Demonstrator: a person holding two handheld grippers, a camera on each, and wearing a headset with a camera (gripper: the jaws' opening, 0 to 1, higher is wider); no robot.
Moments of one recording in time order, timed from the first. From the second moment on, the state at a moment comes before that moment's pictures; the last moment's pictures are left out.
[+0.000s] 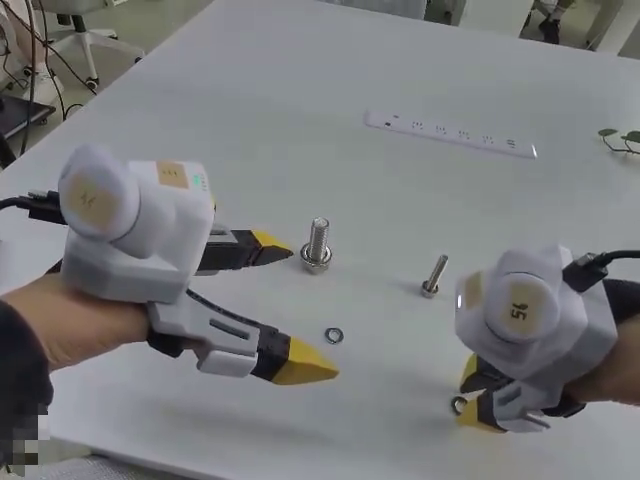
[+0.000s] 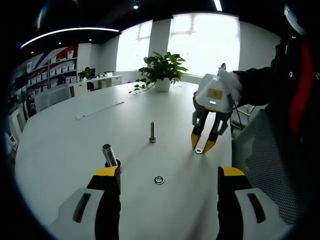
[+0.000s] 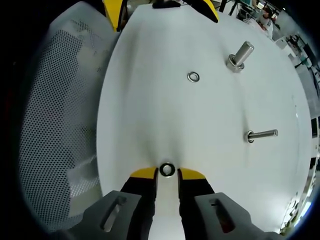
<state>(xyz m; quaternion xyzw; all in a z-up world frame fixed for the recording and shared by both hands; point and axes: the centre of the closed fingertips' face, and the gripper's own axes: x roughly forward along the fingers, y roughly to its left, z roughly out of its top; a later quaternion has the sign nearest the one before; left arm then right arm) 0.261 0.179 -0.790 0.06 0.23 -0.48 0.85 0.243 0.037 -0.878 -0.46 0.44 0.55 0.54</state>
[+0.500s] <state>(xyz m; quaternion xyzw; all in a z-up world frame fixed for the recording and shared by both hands) 0.261 0.179 -0.789 0.06 0.23 -0.48 0.85 0.244 0.037 -0.877 -0.45 0.44 0.54 0.55</state>
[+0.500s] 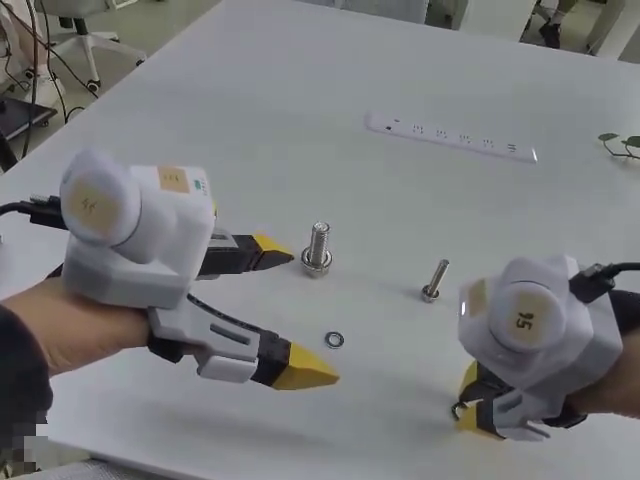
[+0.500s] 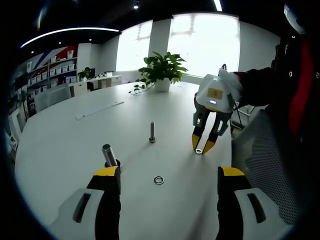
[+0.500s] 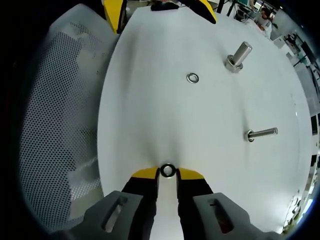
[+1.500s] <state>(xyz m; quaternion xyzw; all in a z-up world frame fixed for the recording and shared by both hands) 0.261 0.178 -0.792 0.06 0.23 -0.48 0.84 0.267 0.026 -0.875 -0.46 0.45 0.53 0.55</state>
